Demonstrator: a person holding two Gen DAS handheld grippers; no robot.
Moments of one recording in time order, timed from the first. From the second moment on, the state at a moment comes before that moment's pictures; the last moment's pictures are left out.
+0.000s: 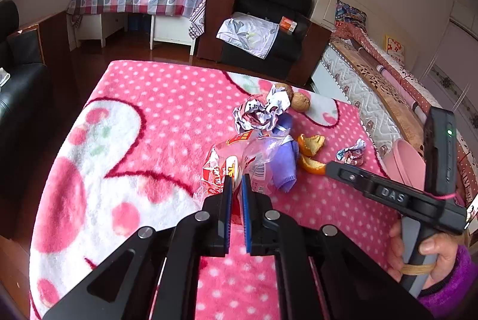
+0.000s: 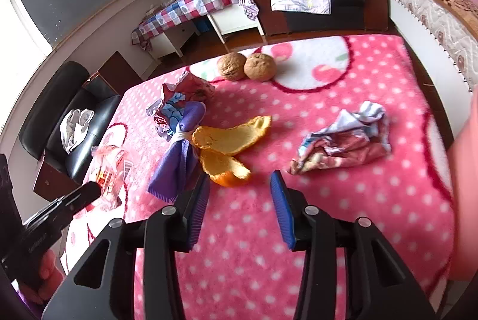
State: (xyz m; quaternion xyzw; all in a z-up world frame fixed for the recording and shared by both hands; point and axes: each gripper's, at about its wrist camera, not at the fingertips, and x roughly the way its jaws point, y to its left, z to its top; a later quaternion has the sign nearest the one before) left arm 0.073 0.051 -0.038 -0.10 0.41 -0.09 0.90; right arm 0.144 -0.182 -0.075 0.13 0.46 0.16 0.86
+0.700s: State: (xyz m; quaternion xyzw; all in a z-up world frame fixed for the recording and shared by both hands) left arm 0.057 0.034 -0.022 -0.10 0.40 -0.10 0.91; right arm 0.106 -0.207 -0.050 0.13 0.42 0.15 0.88
